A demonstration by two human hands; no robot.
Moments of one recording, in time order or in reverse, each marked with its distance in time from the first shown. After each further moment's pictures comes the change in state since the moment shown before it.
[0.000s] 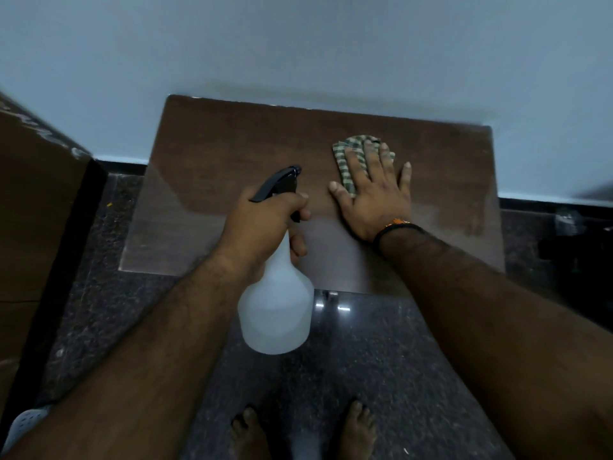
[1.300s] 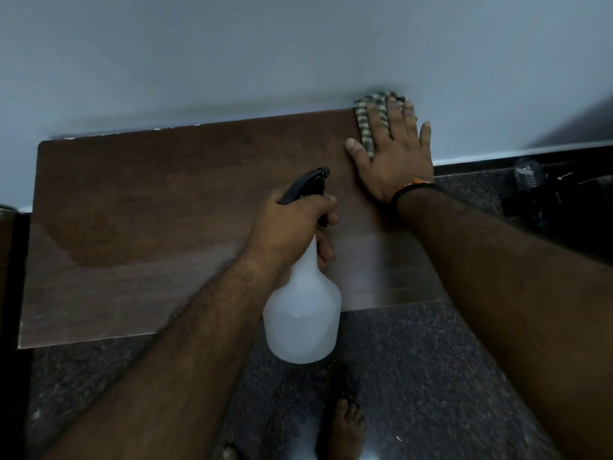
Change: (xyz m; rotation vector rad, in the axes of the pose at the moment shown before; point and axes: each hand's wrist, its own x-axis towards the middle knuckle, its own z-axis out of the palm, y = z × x) left_hand 0.026 0.003 0.166 0.101 -0.224 -0.087; right_hand 0.032 0.170 -0.032 0.062 0.088 0.233
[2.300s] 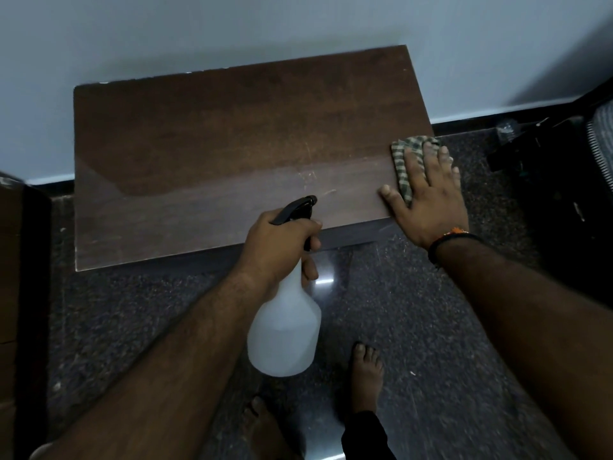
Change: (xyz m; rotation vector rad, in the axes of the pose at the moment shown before) left_hand -0.099 -0.096 -0.091 0.083 -0.055 -0.098; right_hand -0.206 -0.004 0.017 -0.029 0.056 0.082
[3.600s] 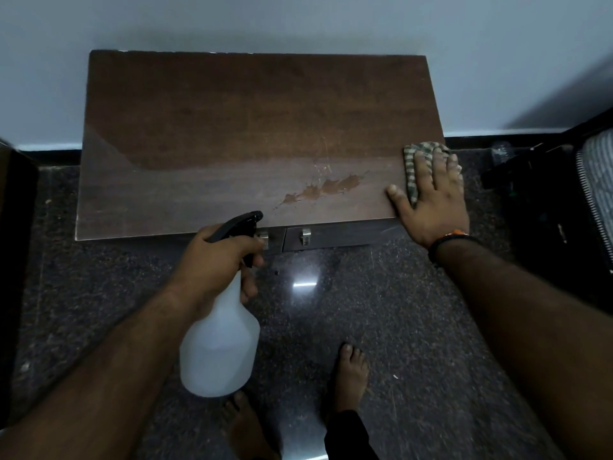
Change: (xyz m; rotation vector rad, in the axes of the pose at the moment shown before) left_hand -0.030 -0.032 -0.082 -0.053 0.143 -0.025; right_hand 0.004 -0.005 0.005 -0.073 0.020 0.008
